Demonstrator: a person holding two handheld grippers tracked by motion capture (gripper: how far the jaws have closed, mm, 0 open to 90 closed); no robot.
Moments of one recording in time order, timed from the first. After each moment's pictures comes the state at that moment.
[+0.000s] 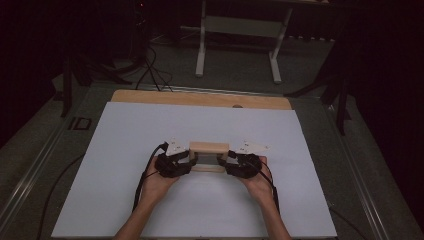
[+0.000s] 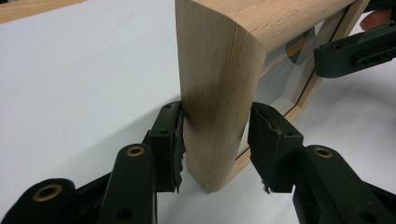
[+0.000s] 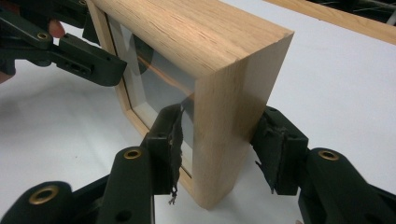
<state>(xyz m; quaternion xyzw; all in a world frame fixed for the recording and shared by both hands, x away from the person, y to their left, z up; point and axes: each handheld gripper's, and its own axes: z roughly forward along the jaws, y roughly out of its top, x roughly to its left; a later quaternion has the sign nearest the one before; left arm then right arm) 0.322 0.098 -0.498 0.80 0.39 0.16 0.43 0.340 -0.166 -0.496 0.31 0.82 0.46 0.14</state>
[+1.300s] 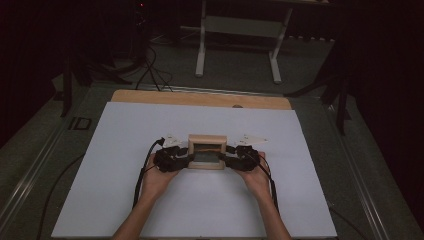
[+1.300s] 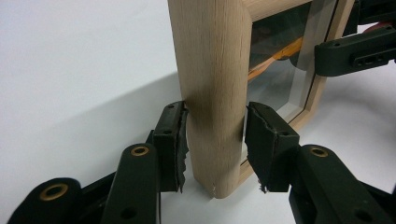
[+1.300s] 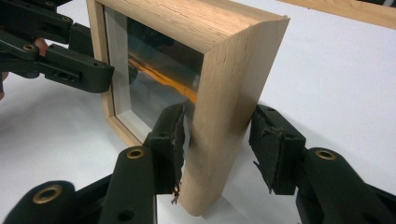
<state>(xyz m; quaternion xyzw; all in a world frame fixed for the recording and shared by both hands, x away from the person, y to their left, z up) 0.338 0.106 -0.502 0.78 0.43 0.13 0.43 0.361 -0.163 -0.497 0.35 0.81 0.45 0.12</state>
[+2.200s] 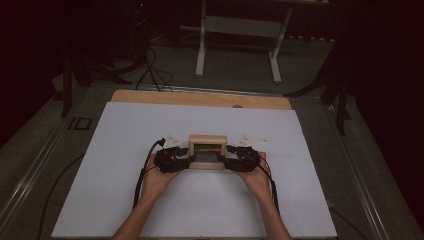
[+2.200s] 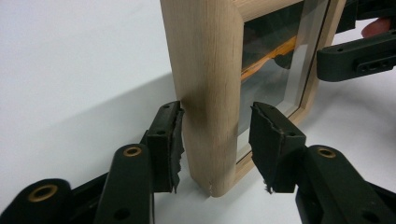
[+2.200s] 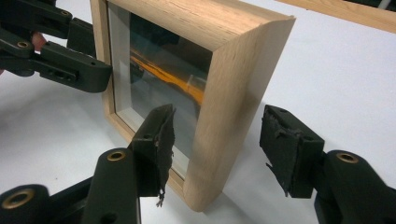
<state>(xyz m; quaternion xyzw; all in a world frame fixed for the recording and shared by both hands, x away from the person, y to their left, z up) 0.336 0.104 -0.501 0.79 0.42 0.13 0.44 0.357 -0.163 -0.495 0.35 0.81 0.45 0.13</state>
